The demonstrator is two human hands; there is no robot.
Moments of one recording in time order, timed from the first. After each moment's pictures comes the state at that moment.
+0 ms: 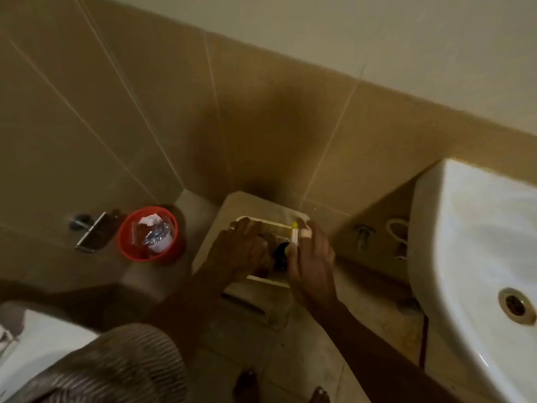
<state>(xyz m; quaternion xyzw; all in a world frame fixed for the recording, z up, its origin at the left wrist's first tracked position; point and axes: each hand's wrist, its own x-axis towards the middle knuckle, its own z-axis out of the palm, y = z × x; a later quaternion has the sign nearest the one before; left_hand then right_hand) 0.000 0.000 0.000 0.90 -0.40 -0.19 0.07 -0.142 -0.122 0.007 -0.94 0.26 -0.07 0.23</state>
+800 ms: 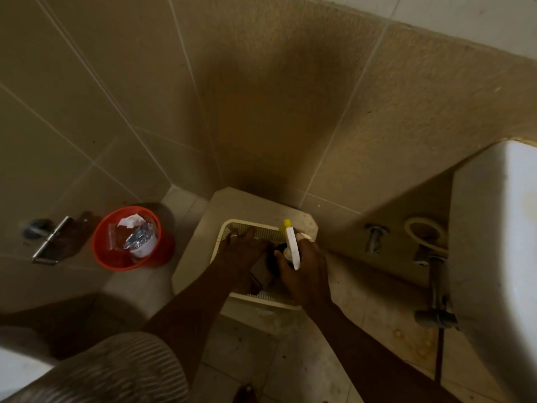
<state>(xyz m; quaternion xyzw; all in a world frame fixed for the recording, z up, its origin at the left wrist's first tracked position) 0.033 -0.054 -0.100 0.83 -0.42 -0.37 -0.05 -0.101 -0.156 -0.110 -0.85 0.34 -0.12 0.38</state>
